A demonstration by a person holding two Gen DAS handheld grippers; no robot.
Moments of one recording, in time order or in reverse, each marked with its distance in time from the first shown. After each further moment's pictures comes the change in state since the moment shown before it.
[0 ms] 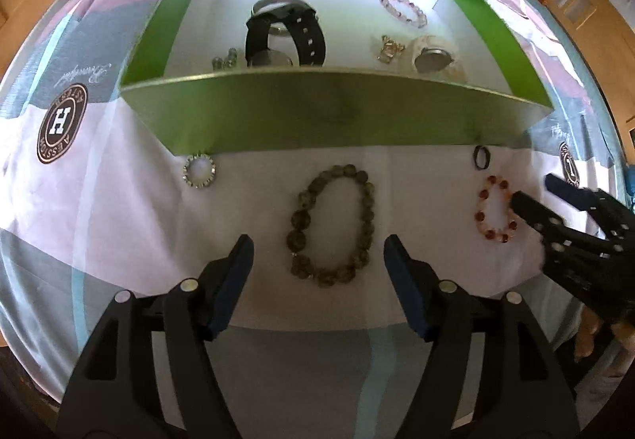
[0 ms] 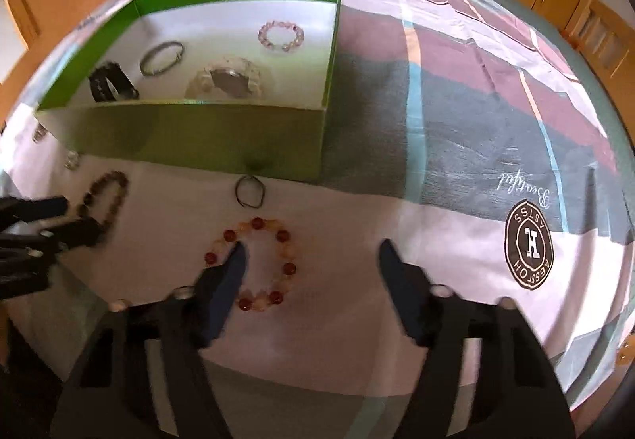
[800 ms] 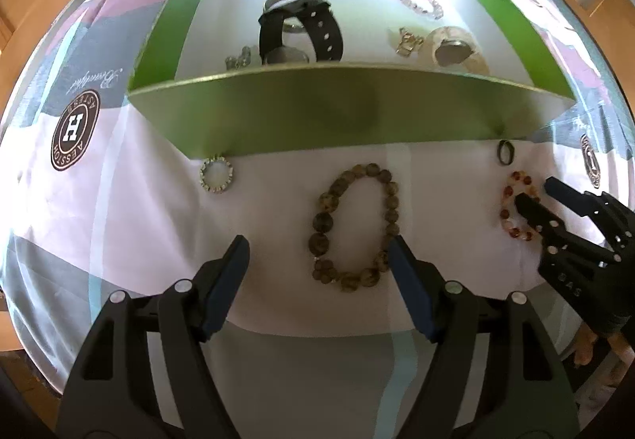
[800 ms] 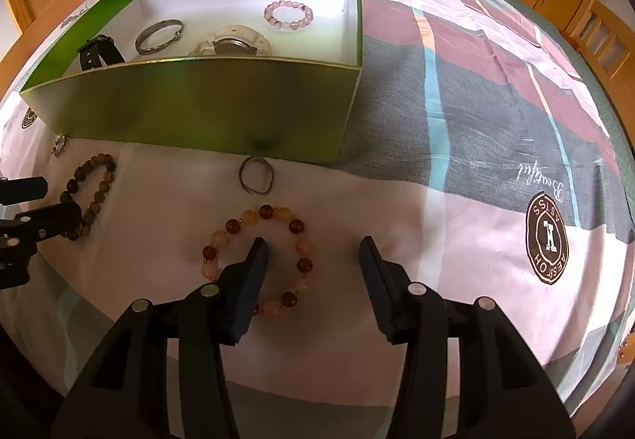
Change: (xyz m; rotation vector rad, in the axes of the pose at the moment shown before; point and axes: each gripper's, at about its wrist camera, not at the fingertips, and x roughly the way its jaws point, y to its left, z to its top) left arm 0.004 0.001 -0.002 0.018 0.028 0.087; right arm 0.012 0.010 -0.018 -0.006 -0.010 -0.020
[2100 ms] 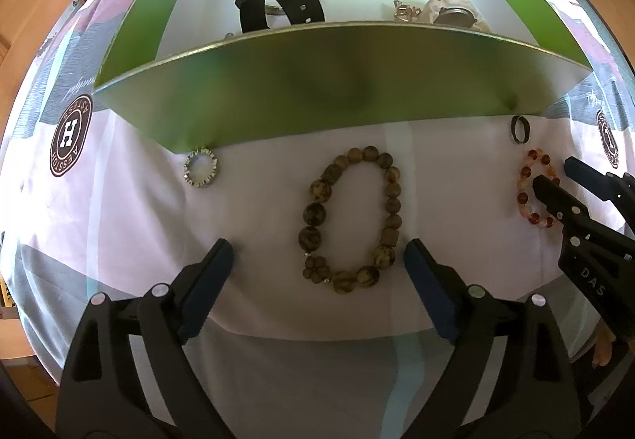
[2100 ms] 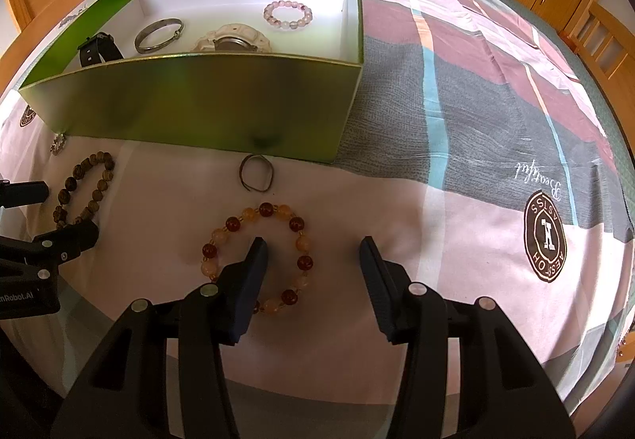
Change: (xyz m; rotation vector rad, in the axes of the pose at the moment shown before) left arm 0.021 -0.014 0.006 0.049 0.031 0.063; right arm 0.000 -0.001 -0.004 0.002 -0.004 -0.003
